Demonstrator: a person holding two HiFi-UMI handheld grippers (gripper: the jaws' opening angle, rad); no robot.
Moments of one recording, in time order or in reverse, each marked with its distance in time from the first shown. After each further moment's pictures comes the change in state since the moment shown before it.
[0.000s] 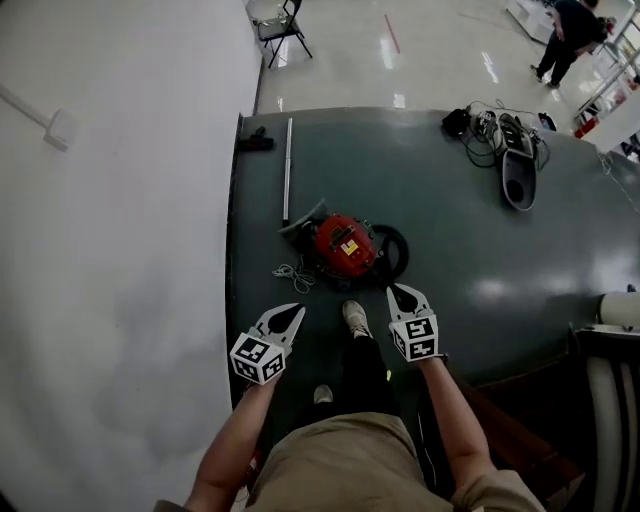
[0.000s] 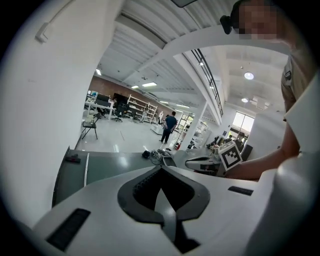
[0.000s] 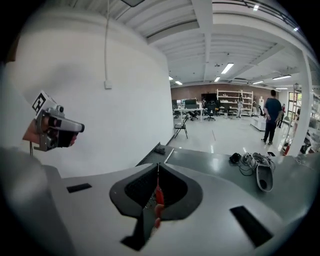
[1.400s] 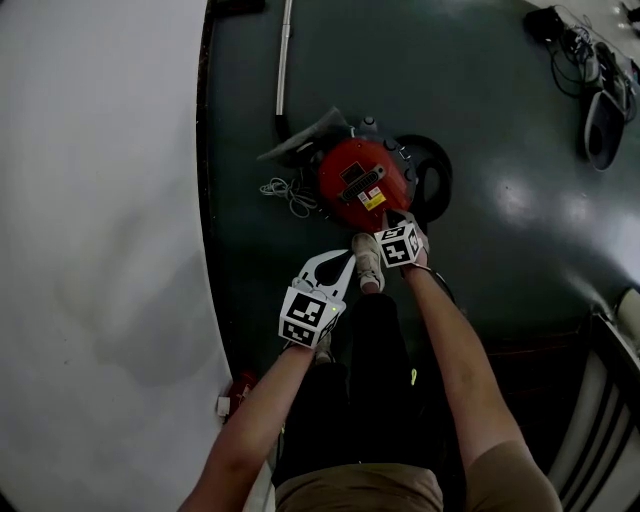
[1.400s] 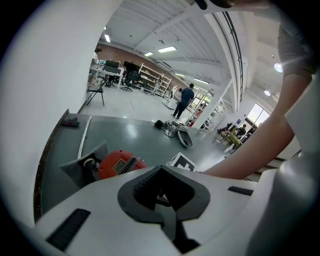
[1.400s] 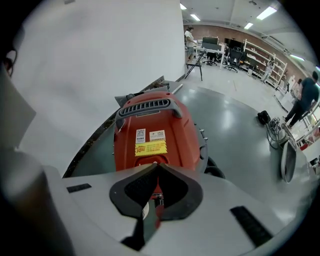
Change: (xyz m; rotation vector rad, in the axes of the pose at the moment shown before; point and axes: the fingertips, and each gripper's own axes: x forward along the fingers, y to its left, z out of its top) left arm 0.316 0.180 -0.206 -0.138 0.313 0.079; right arm 0.441 -0.090 -0.339 -0.067 0.626 0.104
